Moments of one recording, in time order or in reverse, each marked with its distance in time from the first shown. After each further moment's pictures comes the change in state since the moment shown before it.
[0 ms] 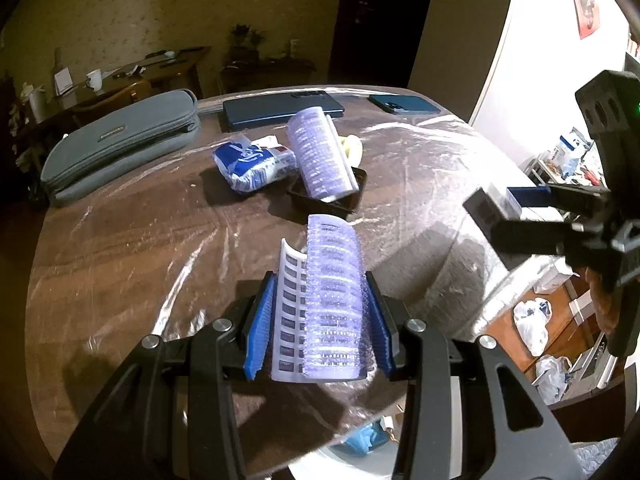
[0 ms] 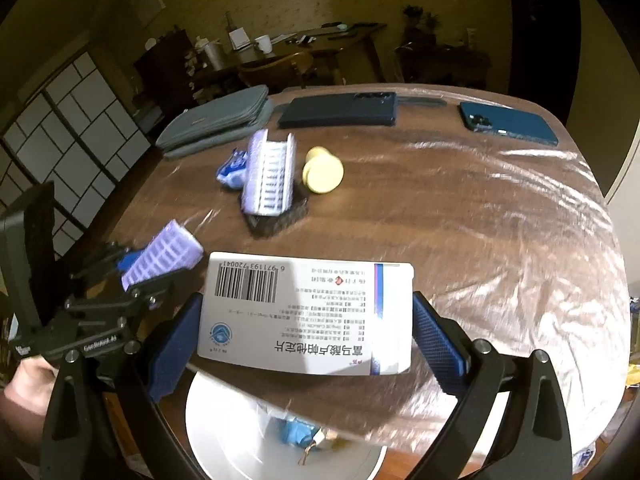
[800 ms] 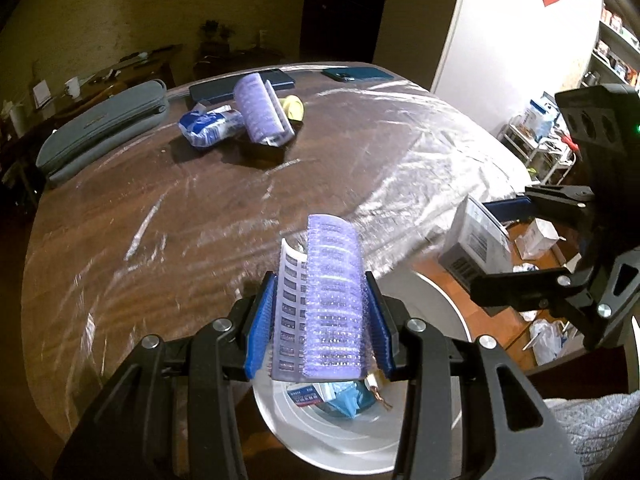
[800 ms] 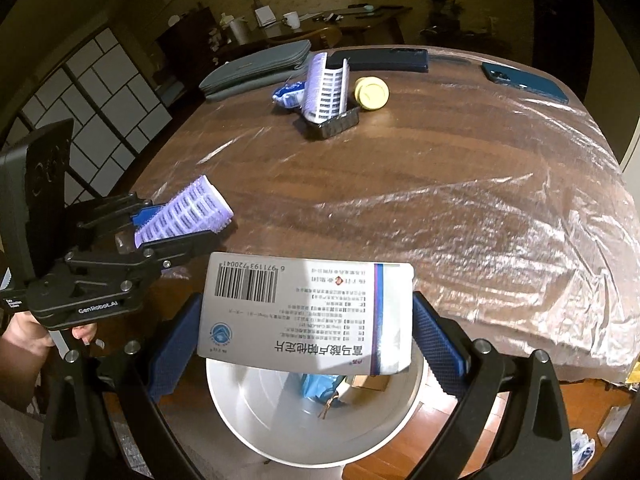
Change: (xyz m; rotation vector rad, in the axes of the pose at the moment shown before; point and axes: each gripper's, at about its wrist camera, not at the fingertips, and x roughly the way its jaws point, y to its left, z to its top) left arm -0.028 -0.036 -0.043 0.089 0.051 -0.051; right arm -0.018 0.031 -0.075 -0.049 0.071 0.061
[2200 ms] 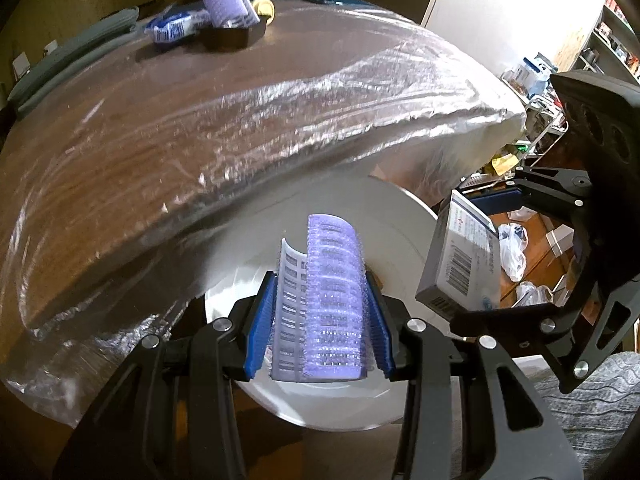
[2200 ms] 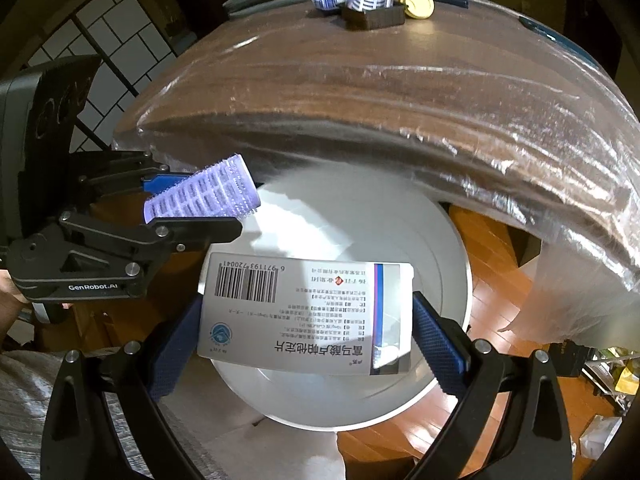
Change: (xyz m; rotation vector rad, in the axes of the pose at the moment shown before) left arm 0.033 -0.014 -0.057 -0.010 0.176 -0.060; right arm 0.051 0.021 -0.063 -0.087 0.159 0.000
